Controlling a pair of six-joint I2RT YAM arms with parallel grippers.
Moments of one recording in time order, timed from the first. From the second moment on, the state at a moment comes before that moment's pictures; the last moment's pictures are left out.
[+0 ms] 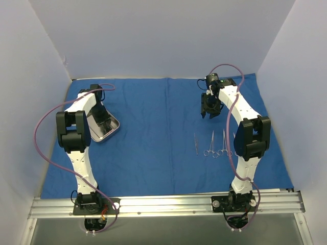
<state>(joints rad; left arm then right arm) 0.02 2.15 1.69 -1.00 -0.03 -0.49 0.21 1.95 1.72 -1.05 0.04 0.29</state>
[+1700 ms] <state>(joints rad) 0.01 1.87 1.64 -0.95 0.06 -0.42 0.23 1.98 1.80 -0.97 -0.06 0.29</state>
